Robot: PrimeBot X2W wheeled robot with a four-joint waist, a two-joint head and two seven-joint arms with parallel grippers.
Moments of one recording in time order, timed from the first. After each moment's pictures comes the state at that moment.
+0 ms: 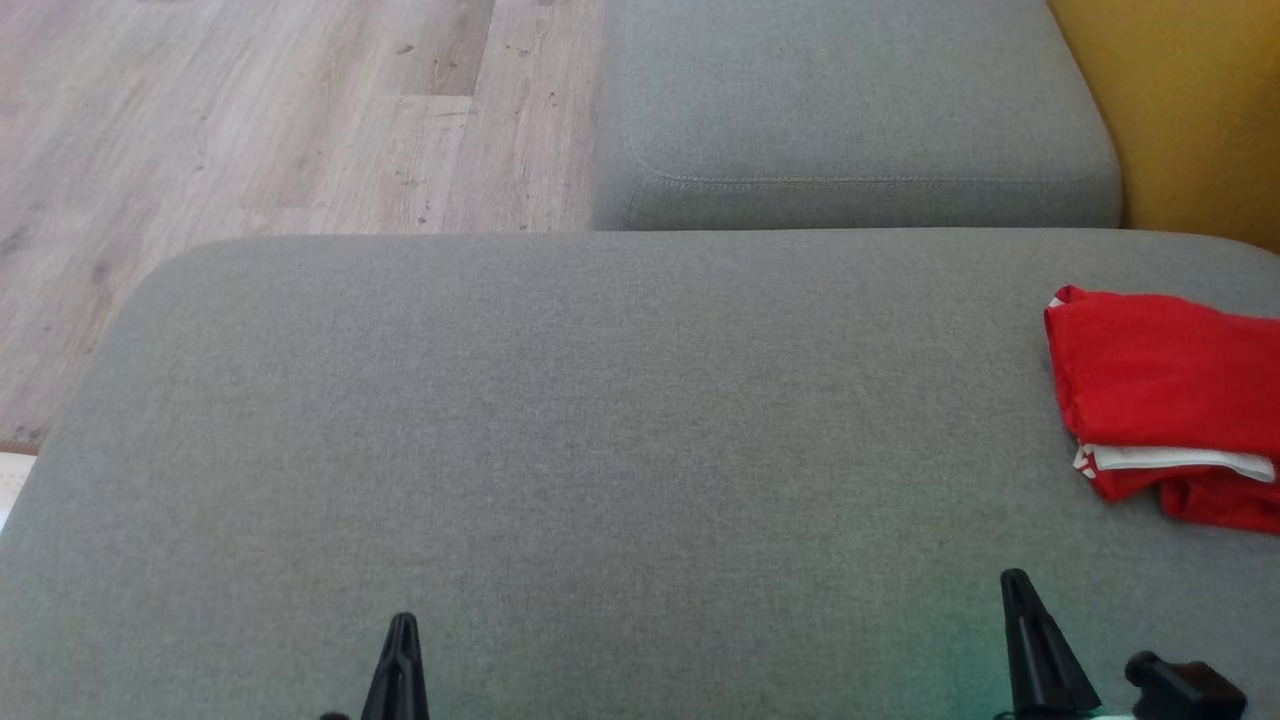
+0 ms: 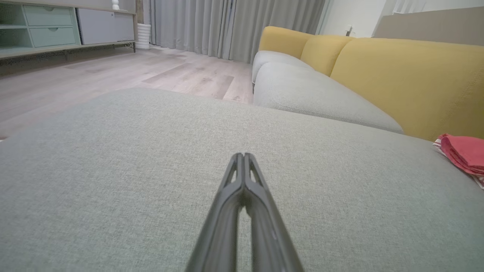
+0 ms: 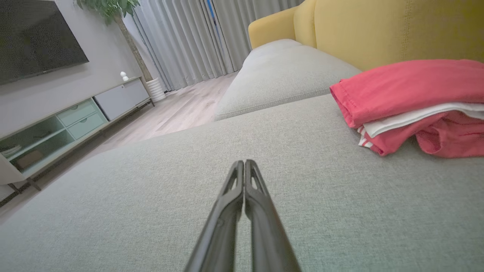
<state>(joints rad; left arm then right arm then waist) 0.24 0.06 -0.25 0.15 -0.29 0.12 -0.22 0.25 -0.04 0.07 0.18 0.31 0.13 -0.22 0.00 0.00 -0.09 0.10</state>
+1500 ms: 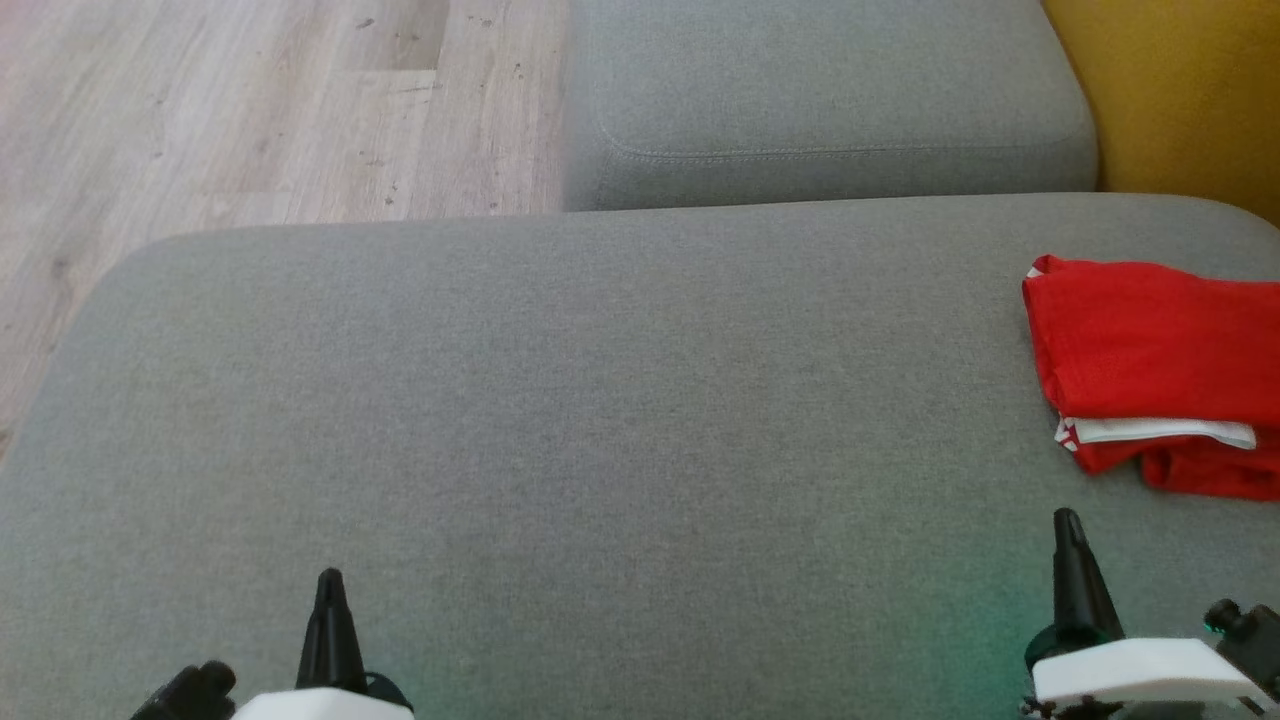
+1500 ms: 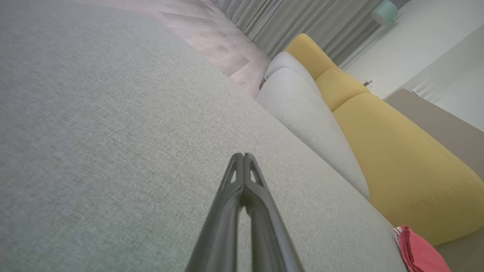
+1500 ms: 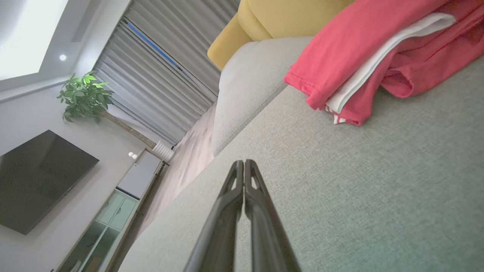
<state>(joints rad) 0.13 0.07 -0.16 0.20 -0.83 0.02 -0.12 0.14 -0.05 0.02 0.21 0.84 0.13 -0.11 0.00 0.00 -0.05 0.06</state>
